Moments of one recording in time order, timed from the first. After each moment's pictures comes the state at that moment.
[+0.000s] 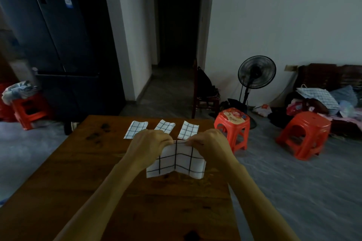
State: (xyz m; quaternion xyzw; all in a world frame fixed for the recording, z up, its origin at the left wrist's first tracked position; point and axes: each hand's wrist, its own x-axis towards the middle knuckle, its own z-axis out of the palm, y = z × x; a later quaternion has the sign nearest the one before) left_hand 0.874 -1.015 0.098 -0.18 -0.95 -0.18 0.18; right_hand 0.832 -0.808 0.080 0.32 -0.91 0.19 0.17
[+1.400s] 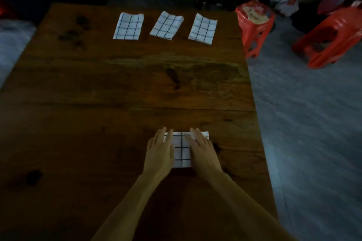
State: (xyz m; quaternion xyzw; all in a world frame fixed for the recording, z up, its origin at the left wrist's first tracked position) left_hand 0.952 -1.031 -0.225 0.03 -0.97 -0.21 -0.13; right_hand 0.939 -0.876 -0.229 0.15 -0.95 0.17 -0.19
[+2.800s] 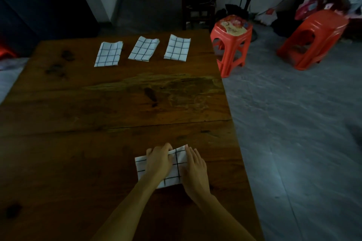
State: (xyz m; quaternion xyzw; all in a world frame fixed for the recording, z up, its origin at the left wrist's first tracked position) left_hand 0.917 -0.966 -0.230 0.00 -0.97 -0.21 -0.13; right_hand 0.962 -0.834 -0.250 0.00 -0.93 0.34 -0.12
